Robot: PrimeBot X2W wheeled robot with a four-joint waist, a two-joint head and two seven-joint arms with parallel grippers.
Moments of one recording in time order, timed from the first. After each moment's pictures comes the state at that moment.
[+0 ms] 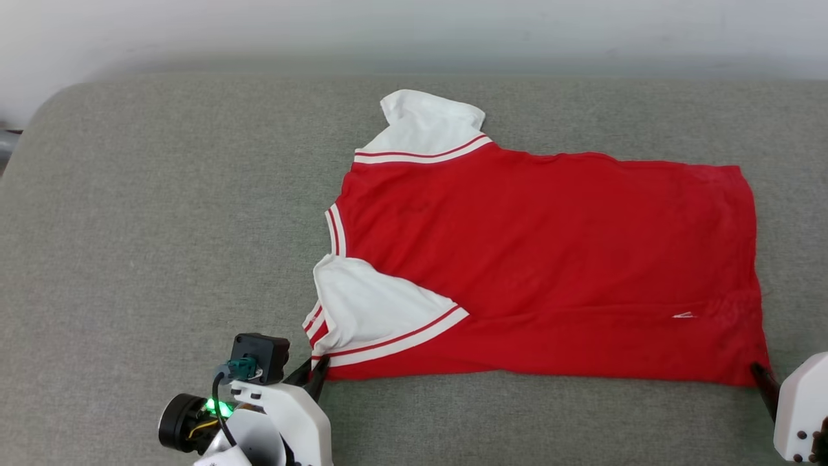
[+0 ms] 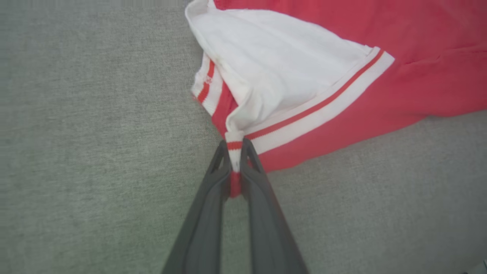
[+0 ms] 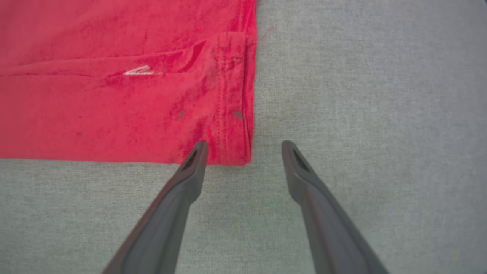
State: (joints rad) left arm -0.16 0.46 -0.60 0.03 -0.62 0.26 0.23; right arm -0.02 -0.25 -0.25 -0.07 0.22 0.13 0.77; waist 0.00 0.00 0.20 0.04
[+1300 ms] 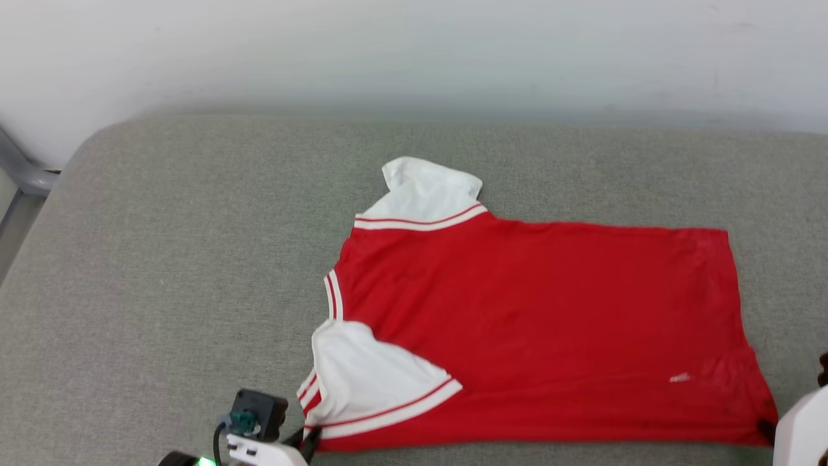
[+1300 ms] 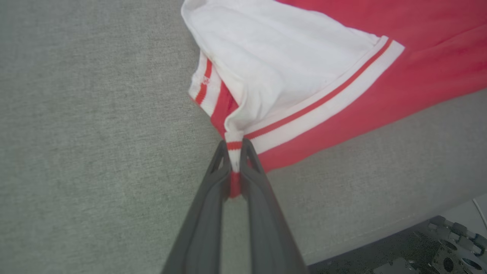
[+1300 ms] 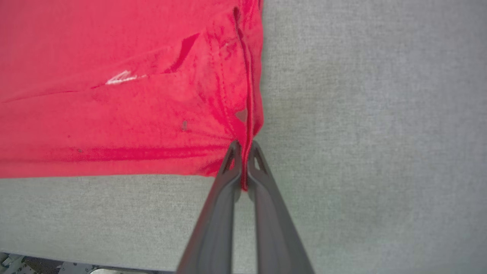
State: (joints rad) left arm -0.06 0.54 -0.65 -0.02 -0.63 0.25 0.27; right arm 0.02 -0.25 -0.25 0.03 0.31 0.13 0.83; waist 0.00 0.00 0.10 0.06
